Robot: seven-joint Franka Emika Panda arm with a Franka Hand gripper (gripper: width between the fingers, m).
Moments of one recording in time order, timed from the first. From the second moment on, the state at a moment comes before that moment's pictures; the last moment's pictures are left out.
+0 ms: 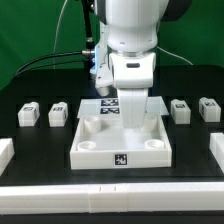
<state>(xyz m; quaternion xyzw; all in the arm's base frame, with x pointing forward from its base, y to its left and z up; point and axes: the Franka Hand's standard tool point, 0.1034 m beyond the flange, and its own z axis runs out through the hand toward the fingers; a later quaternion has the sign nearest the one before) 0.403 0.012 0.014 -0.71 -0.70 0.08 0.07</state>
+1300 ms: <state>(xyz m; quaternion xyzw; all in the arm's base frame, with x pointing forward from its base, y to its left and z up) 0.446 0.061 0.014 -0.71 -0.70 0.06 0.06</state>
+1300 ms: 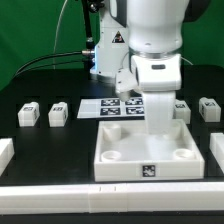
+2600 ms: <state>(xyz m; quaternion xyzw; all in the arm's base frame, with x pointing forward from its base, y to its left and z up) 0.473 0.088 0.015 -0.72 -0.69 0.05 0.06</state>
